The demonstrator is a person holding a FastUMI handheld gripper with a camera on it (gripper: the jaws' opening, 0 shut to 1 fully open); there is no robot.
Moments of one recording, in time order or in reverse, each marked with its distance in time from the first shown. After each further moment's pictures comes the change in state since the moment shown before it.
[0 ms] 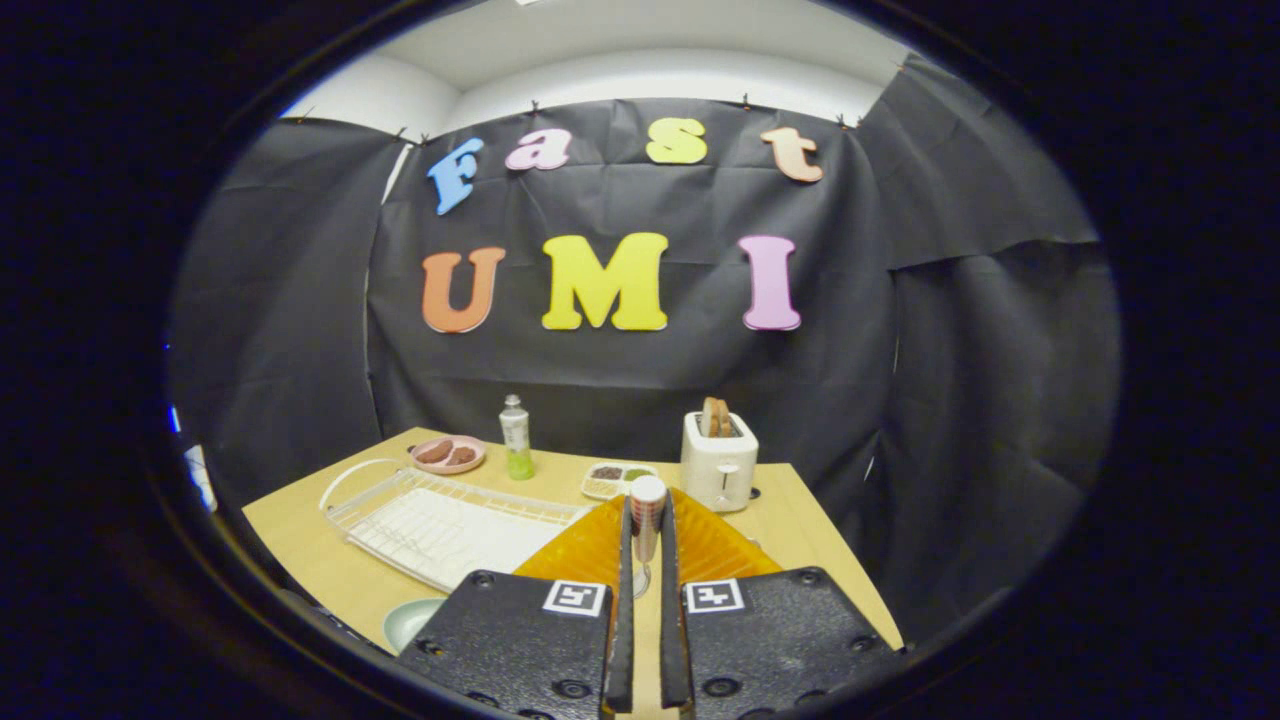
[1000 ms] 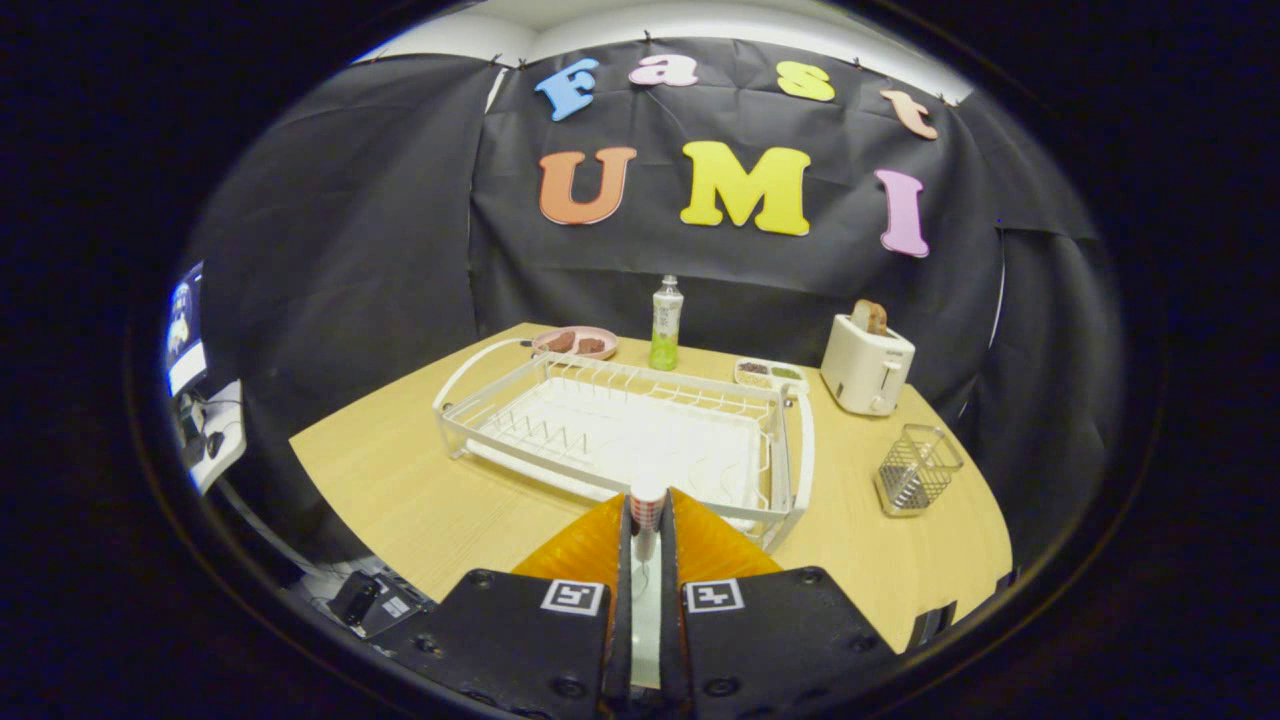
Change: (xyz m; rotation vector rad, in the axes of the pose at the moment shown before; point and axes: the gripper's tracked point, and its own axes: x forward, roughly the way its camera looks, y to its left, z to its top) arm 0.004 0.189 -0.131 -0.066 0.243 0.170
